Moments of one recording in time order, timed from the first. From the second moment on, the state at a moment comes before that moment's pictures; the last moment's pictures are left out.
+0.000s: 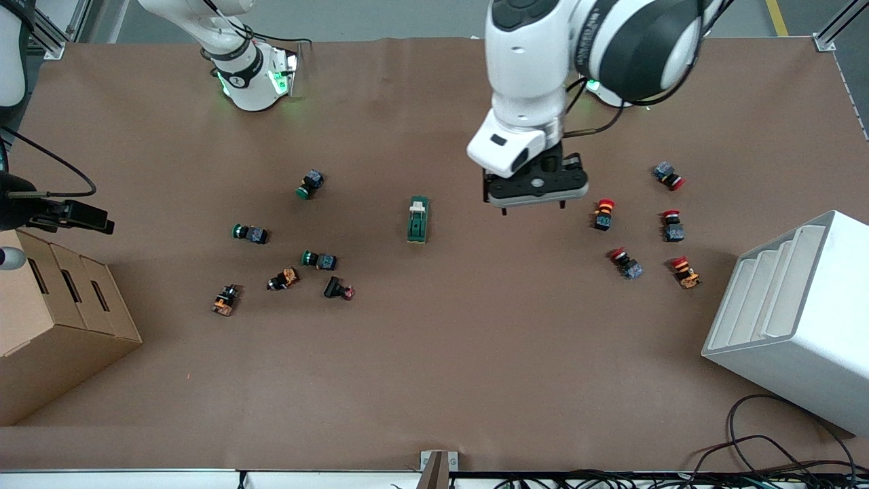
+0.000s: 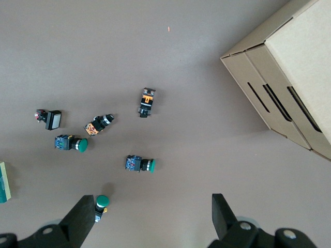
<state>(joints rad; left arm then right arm) -0.14 0.33 -0.64 -1.38 0.44 1.67 -0.82 0.00 0.23 -0.07 -1.37 0.03 1.49 -0.02</state>
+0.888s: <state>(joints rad) 0.06 0.13 -0.24 -1.38 -0.03 1.53 -0.21 0.00 0.22 -0.06 -1.31 0.02 1.32 -0.02</state>
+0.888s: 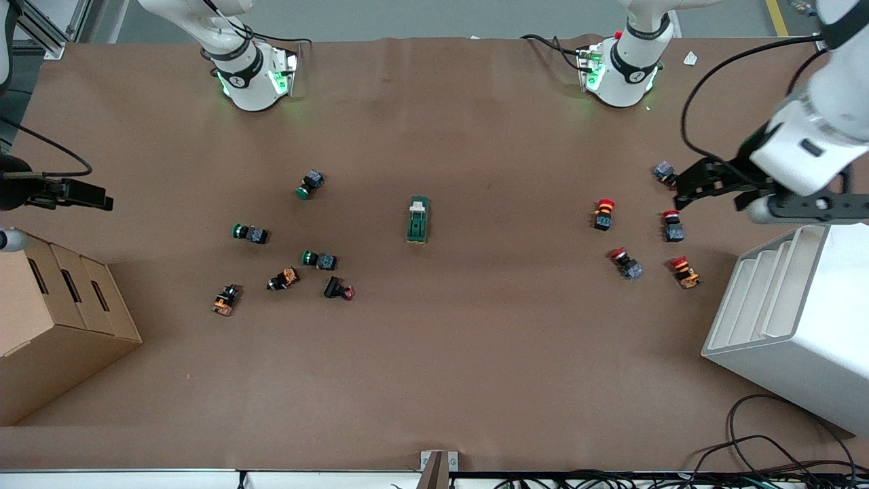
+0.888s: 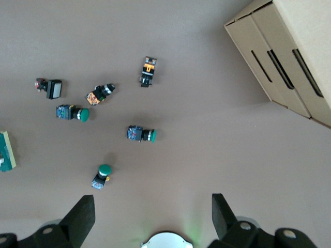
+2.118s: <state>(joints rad) -0.08 -0.06 -0.08 -1.62 -0.03 1.56 -0.04 0.00 -0.08 -0.06 -1.59 0.02 1.41 -0.02</state>
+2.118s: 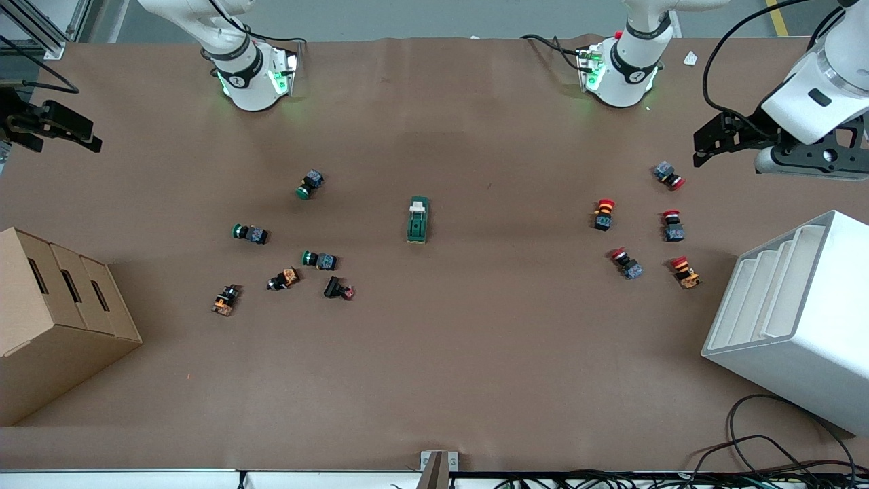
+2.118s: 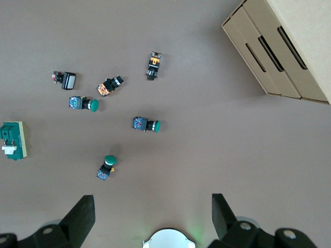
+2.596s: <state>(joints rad) -0.07 -0.09 -0.07 -1.61 0.00 1.56 -0.04 0.00 -0.09 -0.06 -1.59 0.02 1.41 -0.02</state>
